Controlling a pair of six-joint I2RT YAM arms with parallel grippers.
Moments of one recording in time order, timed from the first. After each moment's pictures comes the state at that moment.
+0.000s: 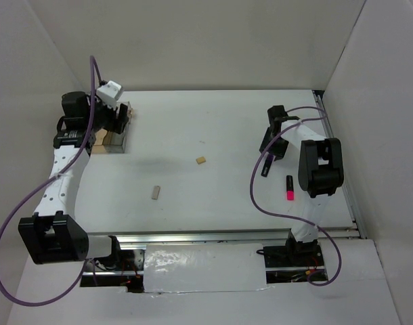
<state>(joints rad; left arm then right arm) 0.11 1.32 1.25 -0.33 0.40 0.39 0.09 1.95 1.38 -0.67 0.15 0.51</state>
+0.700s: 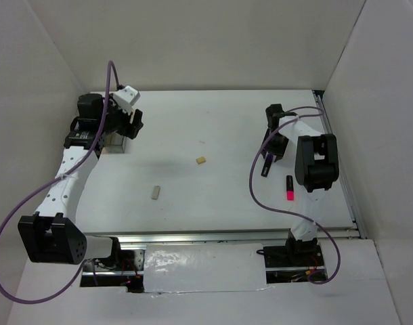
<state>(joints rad) 0.00 1.31 1.24 -0.36 0.38 0.38 0.09 2.03 1.47 -0.78 0.17 0.51</state>
